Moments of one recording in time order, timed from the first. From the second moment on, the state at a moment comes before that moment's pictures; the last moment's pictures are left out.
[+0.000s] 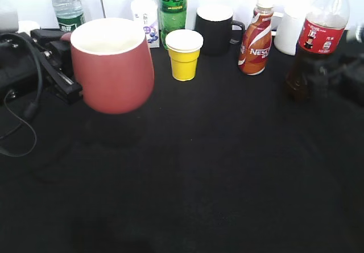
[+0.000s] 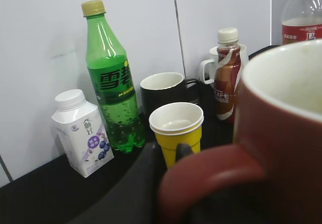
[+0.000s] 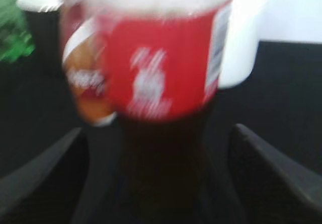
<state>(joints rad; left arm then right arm) -0.30 1.47 -0.49 0.54 -0.91 -0.19 0.14 1.67 -0.51 -0.06 -0.84 0.06</state>
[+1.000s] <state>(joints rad) -0.30 1.47 -0.49 0.54 -0.91 -0.19 0.14 1.80 -0.71 -0.07 -0.86 0.06</state>
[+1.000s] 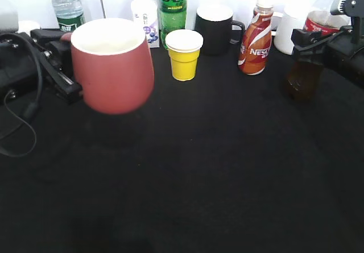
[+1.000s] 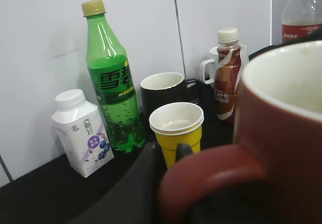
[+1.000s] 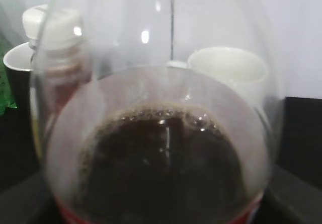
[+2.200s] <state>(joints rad) -0.66 1.73 -0.96 0.62 -0.75 -0.28 0.14 1.33 -0.68 -0.62 -0.83 -0.67</state>
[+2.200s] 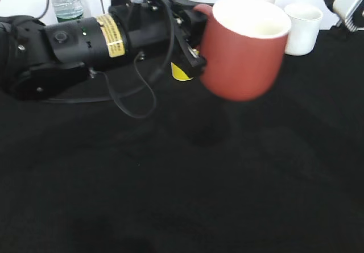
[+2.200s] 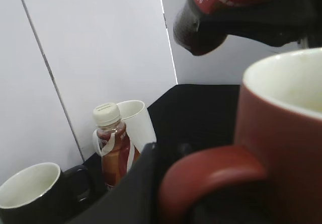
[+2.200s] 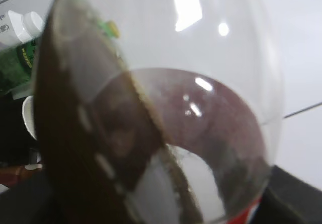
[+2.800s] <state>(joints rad) -0.68 1.73 -0.96 0.62 -0.81 -0.37 0.14 1.33 -0.68 -0.68 -0.84 -0.93</state>
